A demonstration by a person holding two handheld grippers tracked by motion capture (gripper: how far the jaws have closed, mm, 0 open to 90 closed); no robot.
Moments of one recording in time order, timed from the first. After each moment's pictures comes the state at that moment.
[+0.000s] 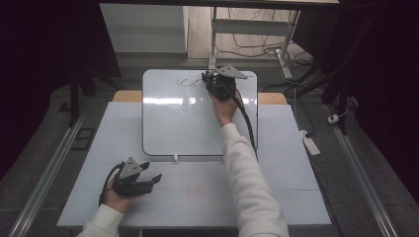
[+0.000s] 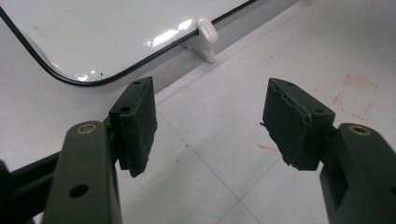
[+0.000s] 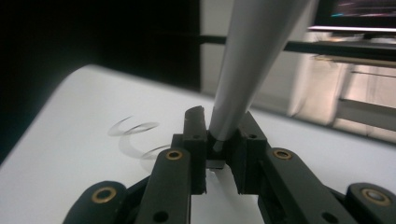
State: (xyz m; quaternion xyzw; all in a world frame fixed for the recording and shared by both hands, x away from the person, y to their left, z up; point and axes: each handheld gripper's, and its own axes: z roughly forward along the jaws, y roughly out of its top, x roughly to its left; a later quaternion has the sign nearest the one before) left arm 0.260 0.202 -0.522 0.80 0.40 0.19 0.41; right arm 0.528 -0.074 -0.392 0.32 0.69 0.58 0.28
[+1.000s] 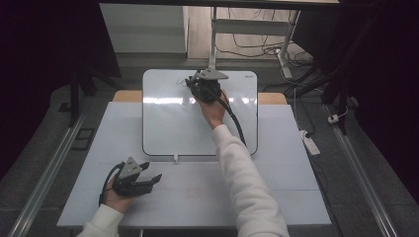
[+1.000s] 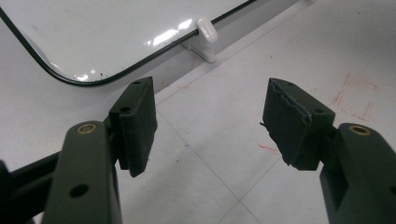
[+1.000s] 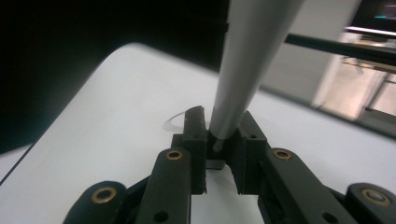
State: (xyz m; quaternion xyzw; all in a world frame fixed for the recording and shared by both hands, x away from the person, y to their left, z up) left arm 0.259 0.203 -0.521 0.80 0.40 0.19 0.41; right arm 0.520 -0.033 -0.396 0.25 0.74 0.56 0.27
